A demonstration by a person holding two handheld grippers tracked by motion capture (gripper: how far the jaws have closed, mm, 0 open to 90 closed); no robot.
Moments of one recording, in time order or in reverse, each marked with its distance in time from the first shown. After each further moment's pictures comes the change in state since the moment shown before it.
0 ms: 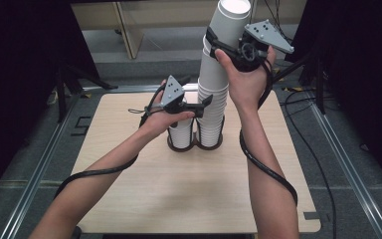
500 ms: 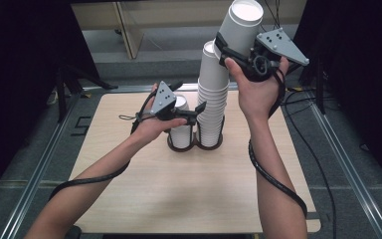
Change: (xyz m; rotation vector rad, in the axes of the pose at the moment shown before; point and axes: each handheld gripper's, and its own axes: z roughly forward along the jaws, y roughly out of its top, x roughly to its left) left arm -0.006 0.000 -0.029 -0.025 -0.010 0.003; right arm -0.001 0.004 -0.033 -0.024 -0.021 -0.035
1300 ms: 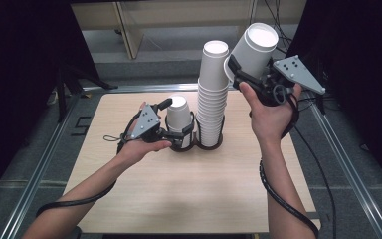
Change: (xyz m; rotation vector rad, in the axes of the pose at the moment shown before) left arm -0.016 -0.022 -0.056 -0.024 -0.052 -0.025; right arm -0.008 -0.025 -0.046 0.007 -0.003 0.044
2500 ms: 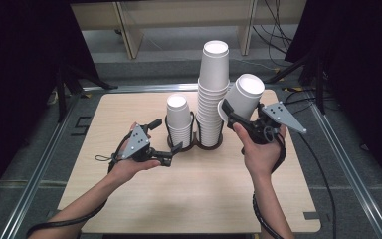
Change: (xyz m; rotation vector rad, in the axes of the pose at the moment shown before) left arm -0.004 -0.047 -0.039 0.064 0.022 -0.034; right arm 0.007 -0.088 -0.037 0.129 0.016 0.123
